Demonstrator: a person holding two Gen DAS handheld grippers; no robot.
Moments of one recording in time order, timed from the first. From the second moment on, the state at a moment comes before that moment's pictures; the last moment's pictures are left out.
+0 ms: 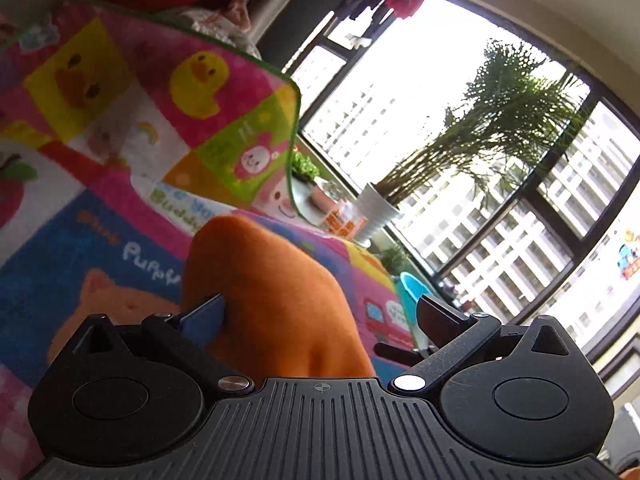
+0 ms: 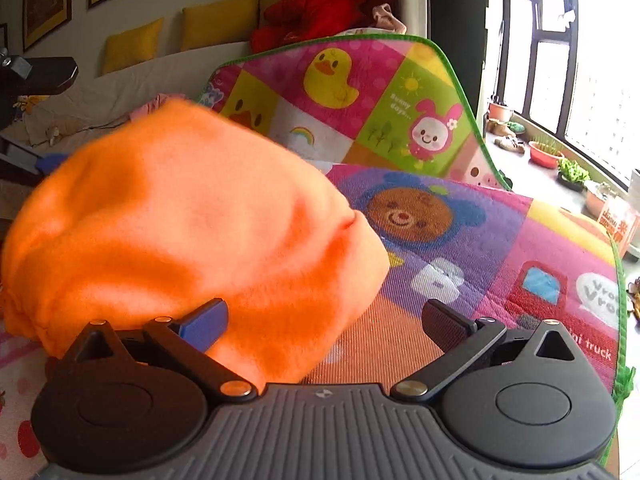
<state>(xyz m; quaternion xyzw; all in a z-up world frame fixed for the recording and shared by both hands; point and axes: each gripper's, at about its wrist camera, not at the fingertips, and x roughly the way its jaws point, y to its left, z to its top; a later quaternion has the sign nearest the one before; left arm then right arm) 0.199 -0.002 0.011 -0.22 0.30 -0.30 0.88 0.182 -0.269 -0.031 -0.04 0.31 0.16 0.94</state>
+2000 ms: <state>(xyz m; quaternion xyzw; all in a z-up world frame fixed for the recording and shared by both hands) 0.346 -0.044 -0.002 -0.06 0.34 -0.14 0.93 0.314 -0.310 0.025 0.02 0.26 0.15 0.95</state>
